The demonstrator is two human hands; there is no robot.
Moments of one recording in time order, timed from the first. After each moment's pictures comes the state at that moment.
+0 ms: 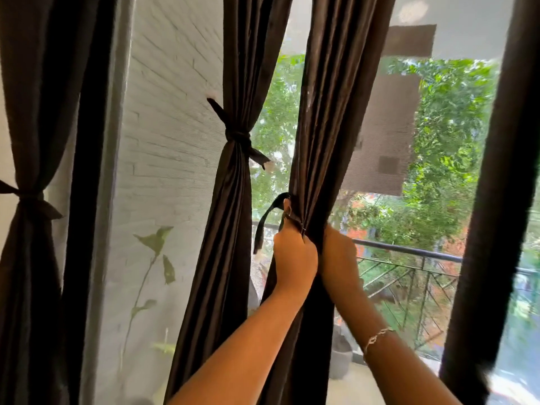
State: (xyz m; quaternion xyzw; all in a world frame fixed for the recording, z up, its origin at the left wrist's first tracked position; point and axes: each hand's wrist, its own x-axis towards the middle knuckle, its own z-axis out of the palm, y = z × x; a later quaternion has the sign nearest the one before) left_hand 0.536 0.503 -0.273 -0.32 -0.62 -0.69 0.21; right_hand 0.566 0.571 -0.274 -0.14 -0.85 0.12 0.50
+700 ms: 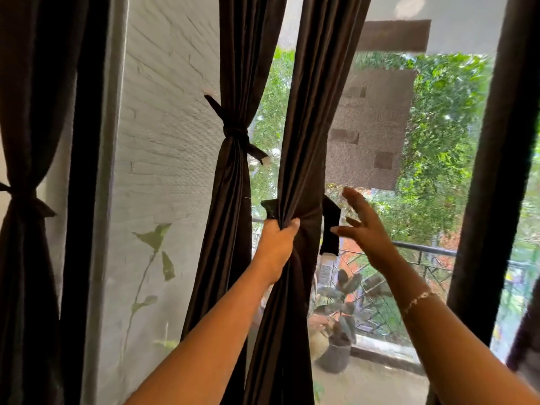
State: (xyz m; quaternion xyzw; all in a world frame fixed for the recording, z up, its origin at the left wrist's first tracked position) left_hand 0.512 0.491 -0.273 -0.33 -0.51 -0.79 -0.05; right_hand 0.592 0.634 -0.246 -0.01 -0.81 0.39 0.44
